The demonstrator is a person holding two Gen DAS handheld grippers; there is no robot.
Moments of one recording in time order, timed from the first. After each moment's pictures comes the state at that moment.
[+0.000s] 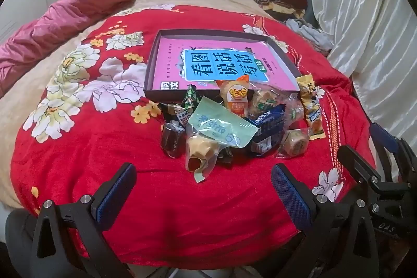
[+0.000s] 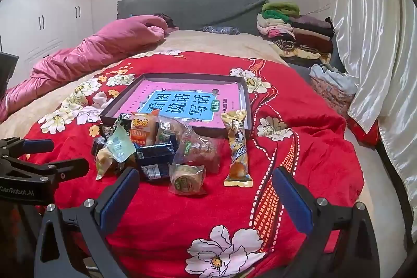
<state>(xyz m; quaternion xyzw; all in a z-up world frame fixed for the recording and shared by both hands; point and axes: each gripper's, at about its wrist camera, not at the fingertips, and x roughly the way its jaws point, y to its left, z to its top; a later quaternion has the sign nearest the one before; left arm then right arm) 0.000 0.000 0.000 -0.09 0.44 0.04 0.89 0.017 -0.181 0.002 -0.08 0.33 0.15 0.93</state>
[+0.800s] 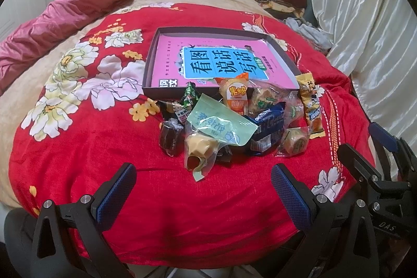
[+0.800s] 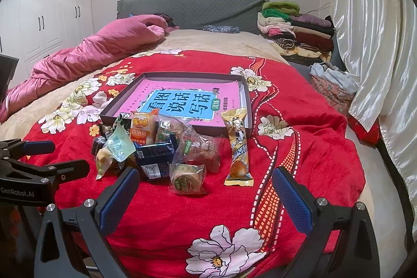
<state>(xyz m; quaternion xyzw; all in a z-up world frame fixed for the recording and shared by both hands) 0.001 -0.003 -0.003 -0.09 0.44 0.04 0.89 0.017 -0.180 0.000 -0.08 0.33 0.15 0.93</state>
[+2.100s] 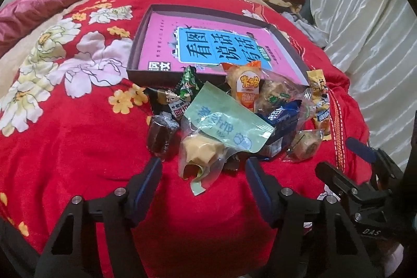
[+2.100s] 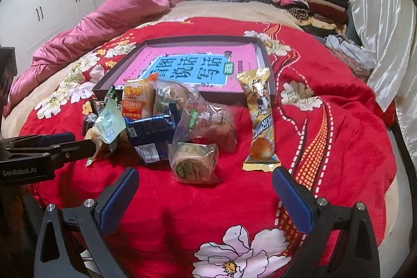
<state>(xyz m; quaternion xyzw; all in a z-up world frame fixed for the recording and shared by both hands) 0.035 0.017 -0.041 -0.14 0.46 0.00 0.87 0.056 -0.170 -0.047 -0.07 0.41 0.17 0.89</state>
